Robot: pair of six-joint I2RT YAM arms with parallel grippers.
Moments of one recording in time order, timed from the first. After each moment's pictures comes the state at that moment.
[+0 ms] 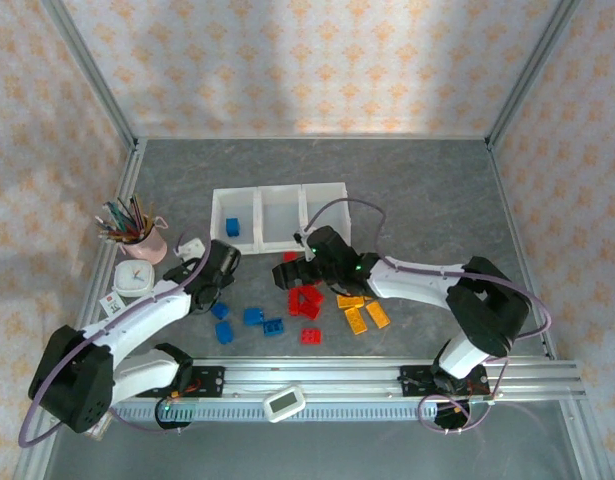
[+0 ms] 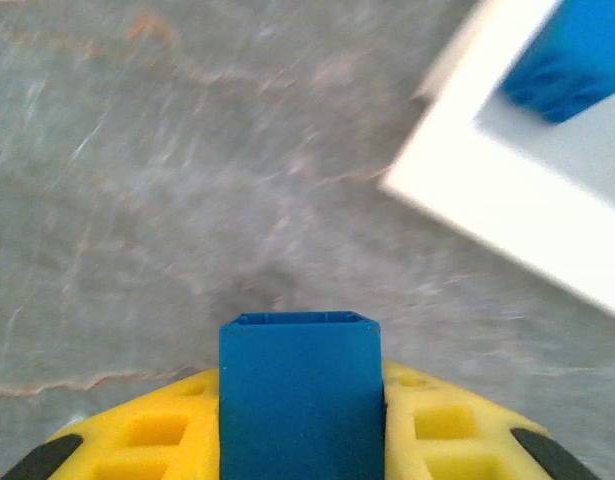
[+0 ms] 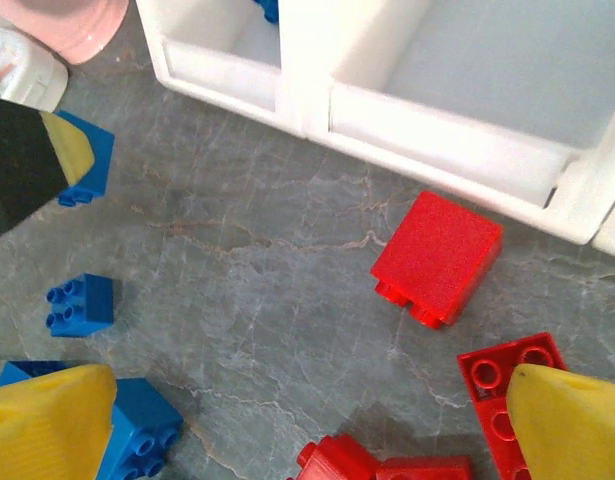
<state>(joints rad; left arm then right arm) -0.43 1.11 0.57 -0.55 -0.45 -0.97 0.89 1.58 0.88 0.00 -0.12 0.47</state>
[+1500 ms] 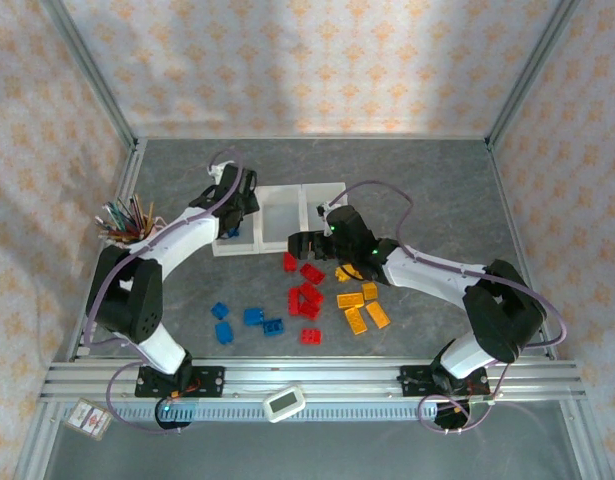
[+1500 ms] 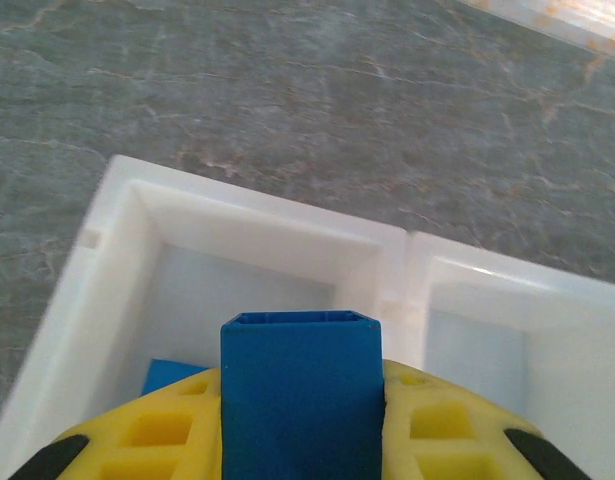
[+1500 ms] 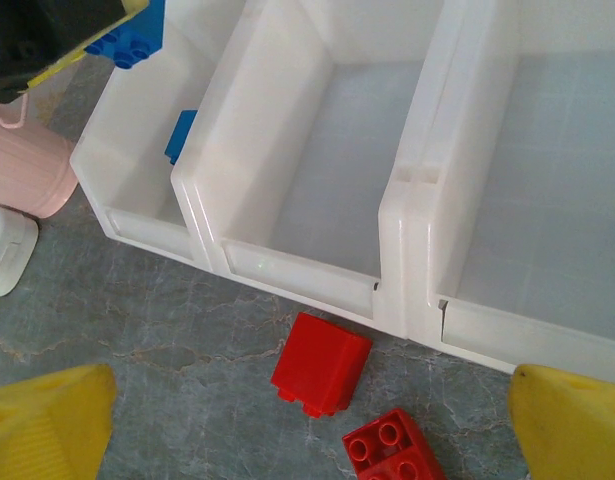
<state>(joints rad) -0.30 1.63 1.14 -0.32 -0.33 -0.61 0.76 1.52 0.90 -0.01 -0.07 0.55</state>
